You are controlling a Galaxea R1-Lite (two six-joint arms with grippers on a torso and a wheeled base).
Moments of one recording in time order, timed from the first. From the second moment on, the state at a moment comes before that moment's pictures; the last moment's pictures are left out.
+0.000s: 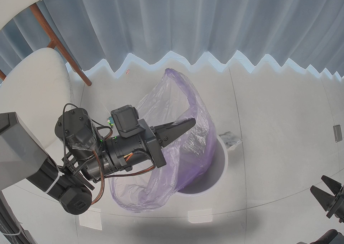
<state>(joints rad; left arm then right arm) -0.62 1.92 -0.63 -1.55 -0.55 -0.45 0.07 0.52 -0.14 -0.18 0.32 0.30</state>
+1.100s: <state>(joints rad) -0.62 1.93 -0.63 -1.55 -0.55 -0.45 0.21 0.76 -0.02 -0.18 0.38 0.36</state>
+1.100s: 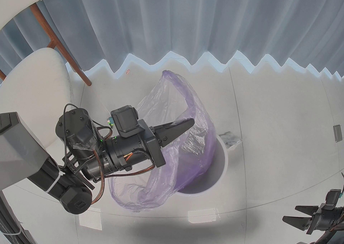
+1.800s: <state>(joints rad) -0.61 1.95 -0.63 -1.55 -0.55 -0.36 0.24 0.94 -0.02 -0.20 0.43 0.37</state>
